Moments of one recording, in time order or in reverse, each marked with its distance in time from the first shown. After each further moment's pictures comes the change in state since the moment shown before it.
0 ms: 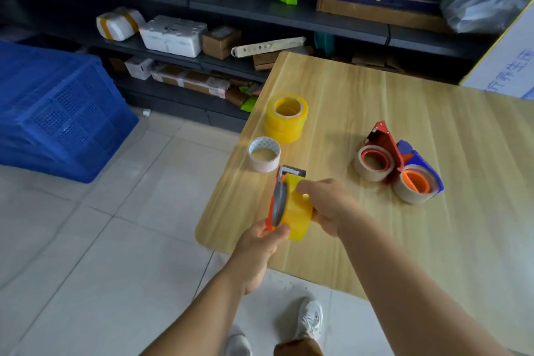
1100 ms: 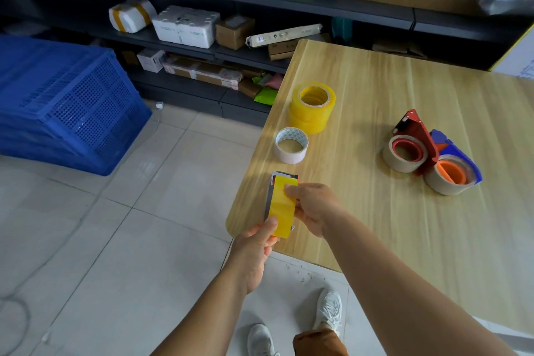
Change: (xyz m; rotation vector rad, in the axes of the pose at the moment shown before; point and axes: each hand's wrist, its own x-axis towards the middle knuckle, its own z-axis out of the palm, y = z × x) left_hand -0.010 -0.009 -0.069 -0.237 0.220 -0.137; right_hand 0.014 0.032 0.078 0.199 -0.136 0.061
